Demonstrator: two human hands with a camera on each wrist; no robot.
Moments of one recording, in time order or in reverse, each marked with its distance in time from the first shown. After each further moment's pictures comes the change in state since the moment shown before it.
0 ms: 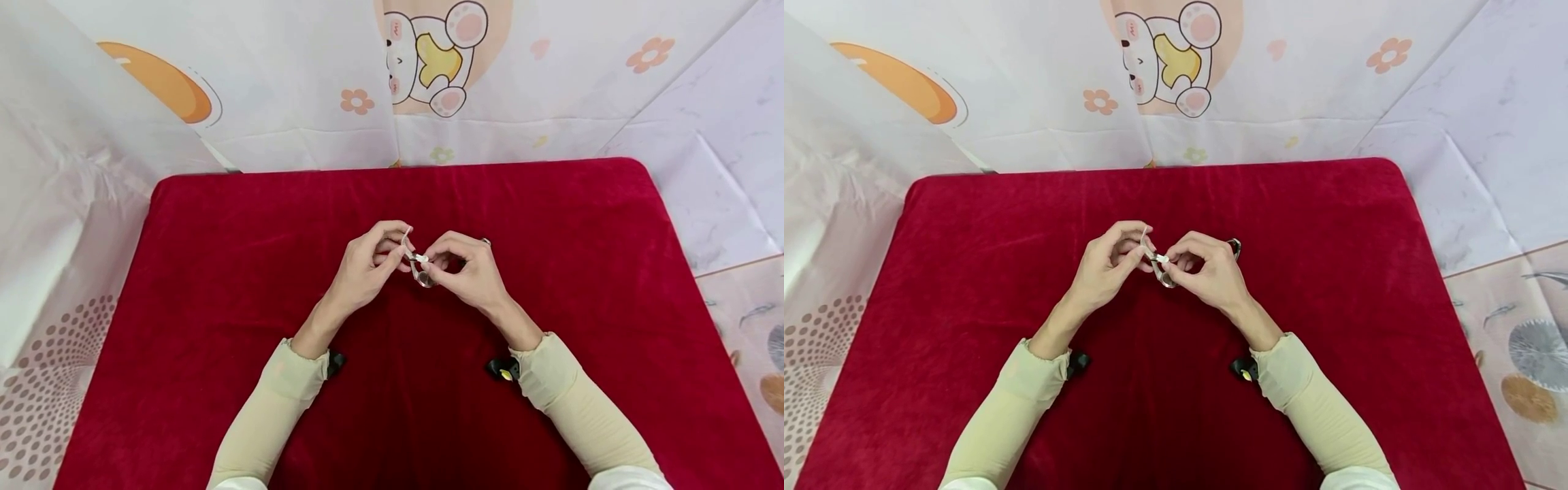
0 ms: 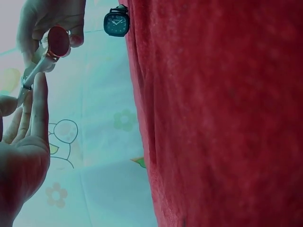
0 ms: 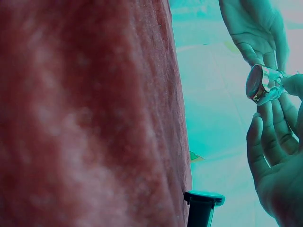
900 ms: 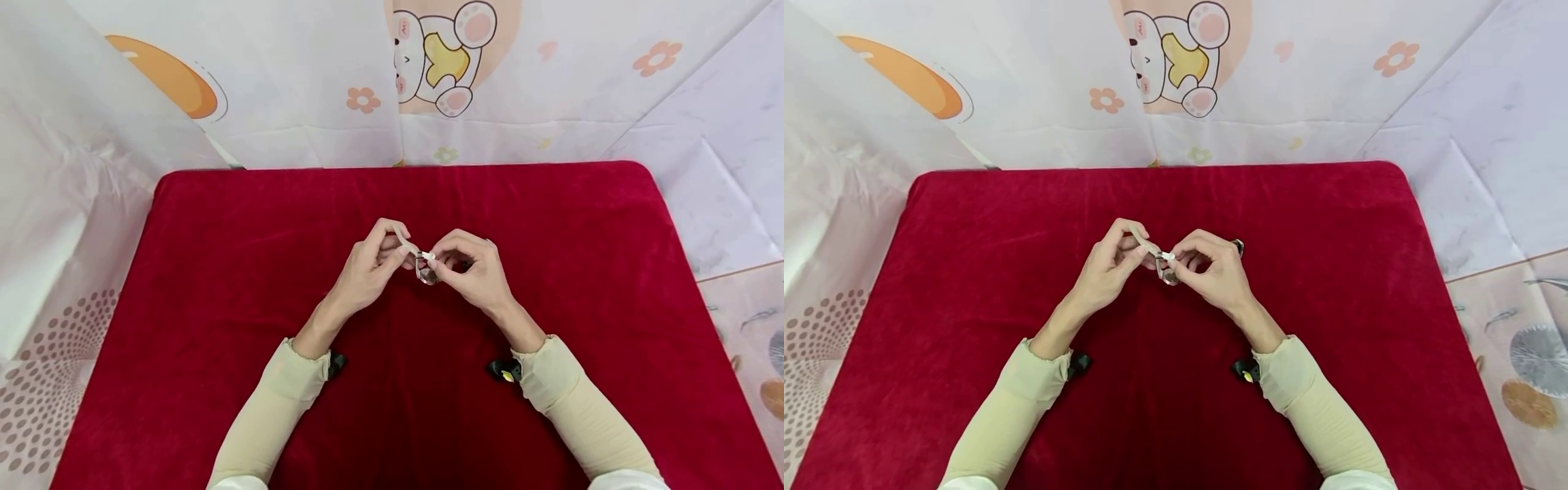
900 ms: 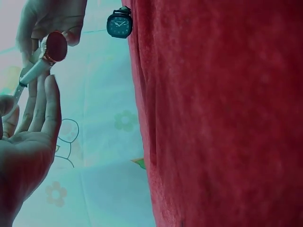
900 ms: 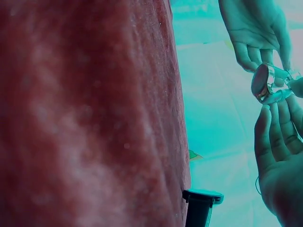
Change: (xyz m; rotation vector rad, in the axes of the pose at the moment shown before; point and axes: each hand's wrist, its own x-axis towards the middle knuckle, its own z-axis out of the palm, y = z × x) left_hand -0.002 0.031 -0.002 0.008 -0.050 -0.027; right_hand 0.000 0.002 0.001 0.074 0.030 -0.019
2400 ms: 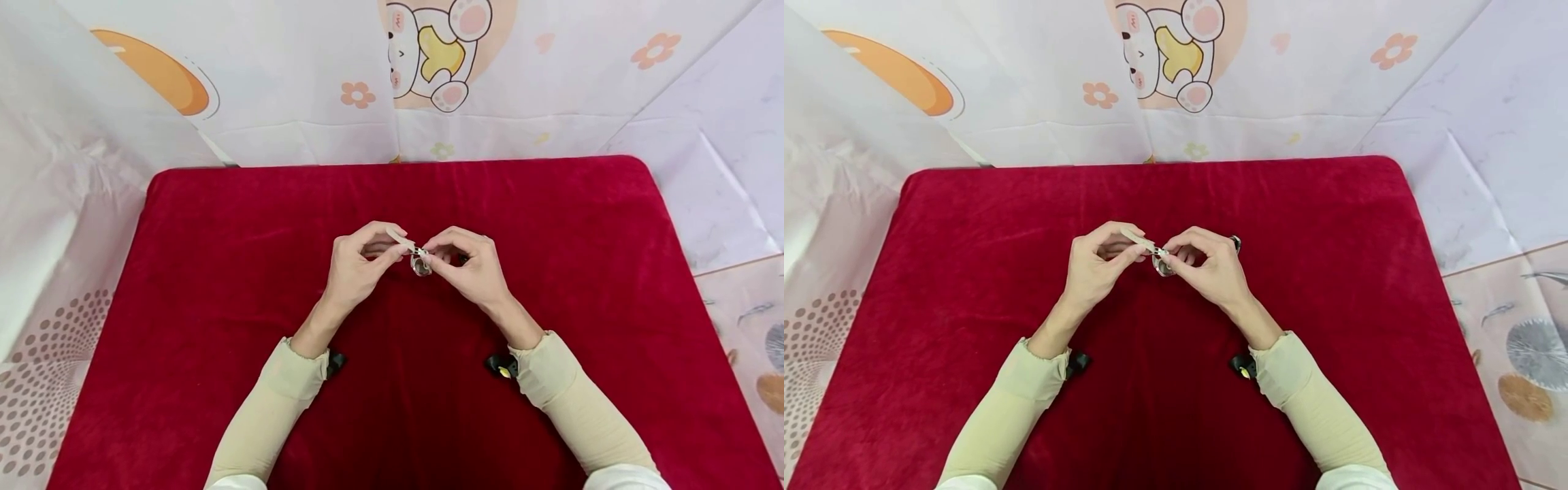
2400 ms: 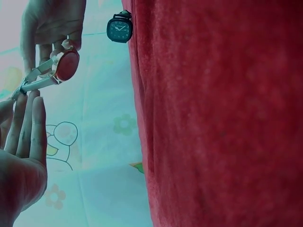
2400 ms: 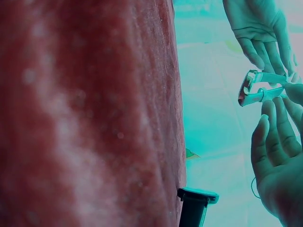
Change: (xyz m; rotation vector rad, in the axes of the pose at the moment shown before) left_hand 0.001 -0.033 0.000 0.033 0.217 0.161; right_hand 0.002 0.002 -0.001 -0.047 0.013 -0.023
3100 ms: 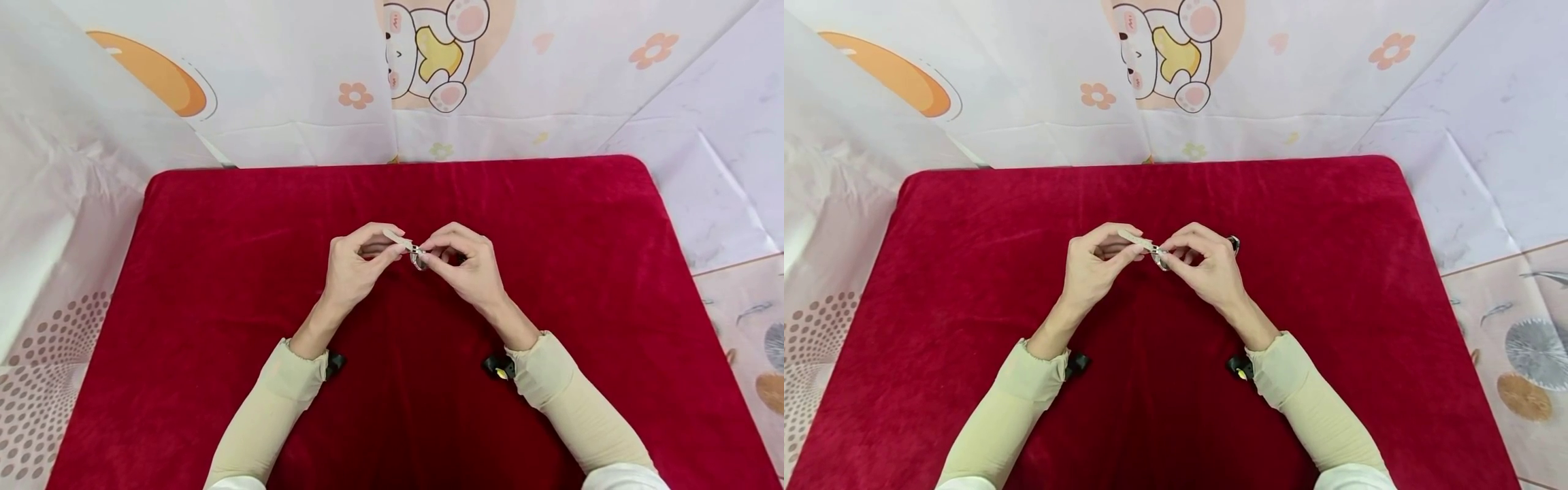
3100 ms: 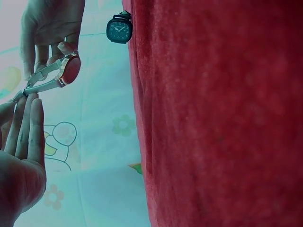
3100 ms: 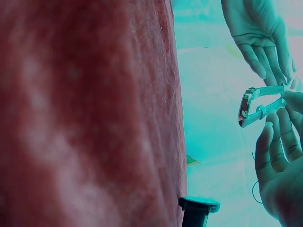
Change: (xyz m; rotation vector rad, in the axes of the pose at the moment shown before) left_hand 0.004 0.028 0.003 -0.023 0.025 -0.049; right_hand -0.003 0.014 0.003 0.024 0.048 -0.007
